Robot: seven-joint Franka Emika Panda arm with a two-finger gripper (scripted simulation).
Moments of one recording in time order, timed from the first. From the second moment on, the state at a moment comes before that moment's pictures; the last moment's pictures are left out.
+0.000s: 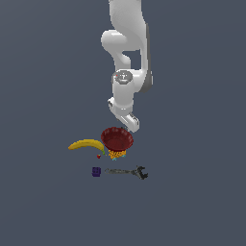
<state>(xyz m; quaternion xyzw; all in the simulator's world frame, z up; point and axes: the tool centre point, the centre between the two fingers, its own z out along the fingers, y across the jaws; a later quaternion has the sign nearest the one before) -0.118 0.002 0.068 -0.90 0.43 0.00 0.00</state>
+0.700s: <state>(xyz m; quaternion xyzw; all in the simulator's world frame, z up) -0.121 0.001 0.028 -0.90 0.43 0.00 0.00</state>
